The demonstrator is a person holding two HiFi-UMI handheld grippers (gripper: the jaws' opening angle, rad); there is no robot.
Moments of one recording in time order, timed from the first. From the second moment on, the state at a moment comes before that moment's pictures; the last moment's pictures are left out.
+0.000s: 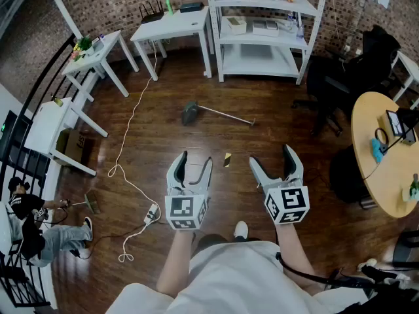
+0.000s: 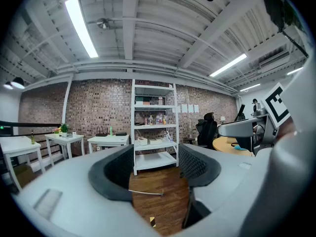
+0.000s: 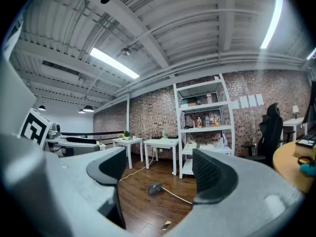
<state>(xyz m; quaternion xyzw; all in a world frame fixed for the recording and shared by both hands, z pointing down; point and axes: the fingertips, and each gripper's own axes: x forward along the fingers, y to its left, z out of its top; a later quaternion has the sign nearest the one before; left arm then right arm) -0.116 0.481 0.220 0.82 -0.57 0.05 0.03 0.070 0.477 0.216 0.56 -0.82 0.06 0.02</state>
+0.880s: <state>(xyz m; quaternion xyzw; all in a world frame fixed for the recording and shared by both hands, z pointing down) -0.143 0.029 0.263 0.86 -0.51 0.03 0.05 0.047 0.073 0.292 0.57 -0.81 0.13 0.11</state>
